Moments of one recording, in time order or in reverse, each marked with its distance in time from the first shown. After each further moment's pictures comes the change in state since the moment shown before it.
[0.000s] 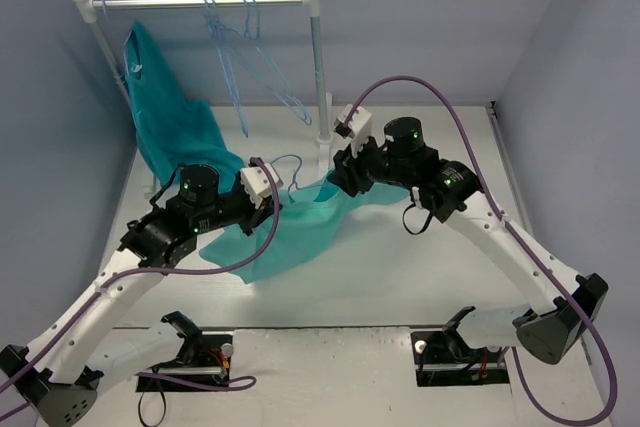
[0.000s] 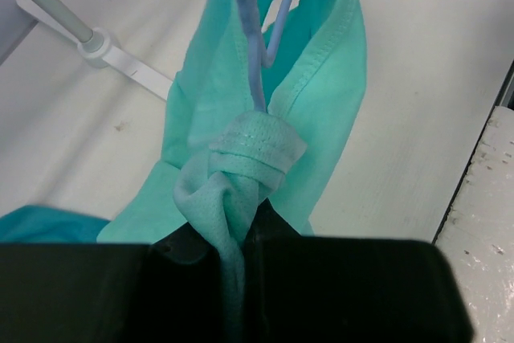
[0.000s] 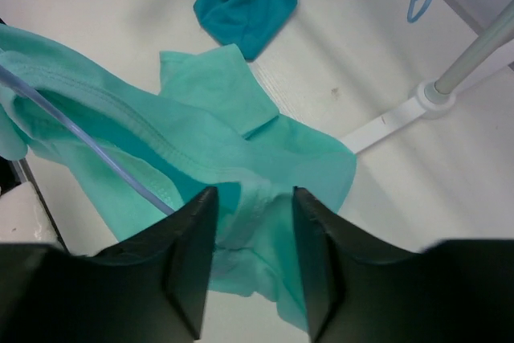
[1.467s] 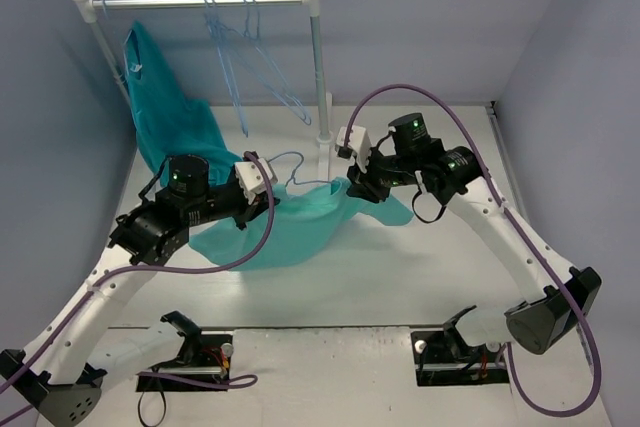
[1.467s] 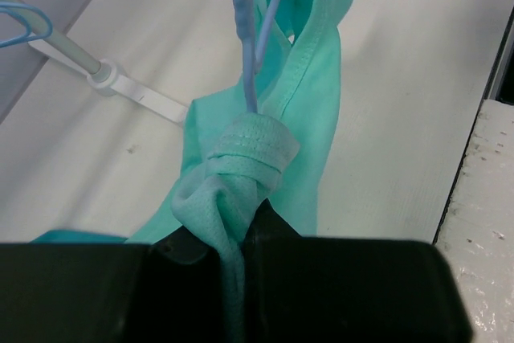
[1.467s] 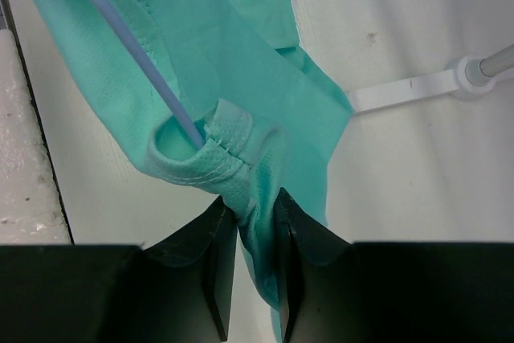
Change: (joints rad) left arm 0.036 0.019 0.092 -0.065 0.102 0.080; right arm -0.116 0.067 0.081 -0.318 -0.217 -0.390
